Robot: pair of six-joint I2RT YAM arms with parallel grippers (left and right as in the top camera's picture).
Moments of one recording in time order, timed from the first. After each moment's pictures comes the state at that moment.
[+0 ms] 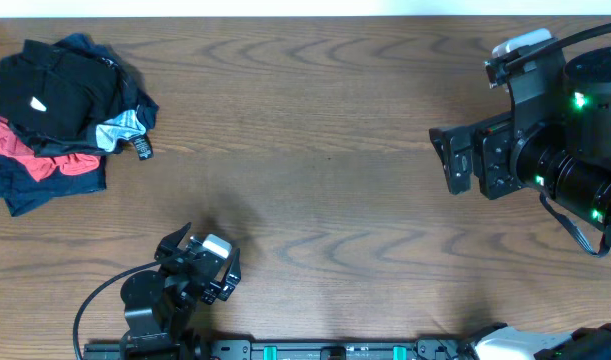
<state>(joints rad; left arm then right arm) 0.10 0.01 0.17 -0.67 0.38 0.54 0.47 1.49 2.45 -1.69 0.08 0.09</state>
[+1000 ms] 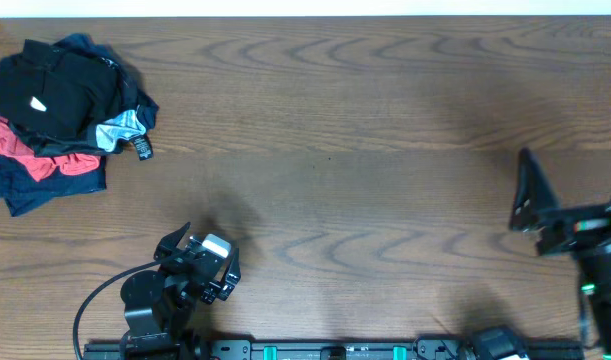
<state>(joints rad) 0.10 0.01 0.17 -0.67 0.37 0.54 0.29 0.63 1.29 -0.70 0.18 0.00</state>
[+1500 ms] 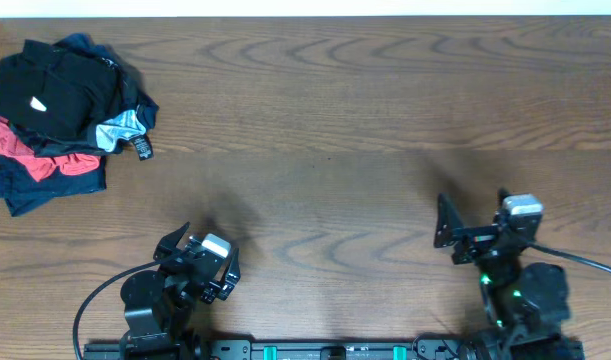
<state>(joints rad) 0.10 0.01 0.17 -0.66 0.36 0.54 0.21 0.24 0.31 -0.27 0.04 0.21</state>
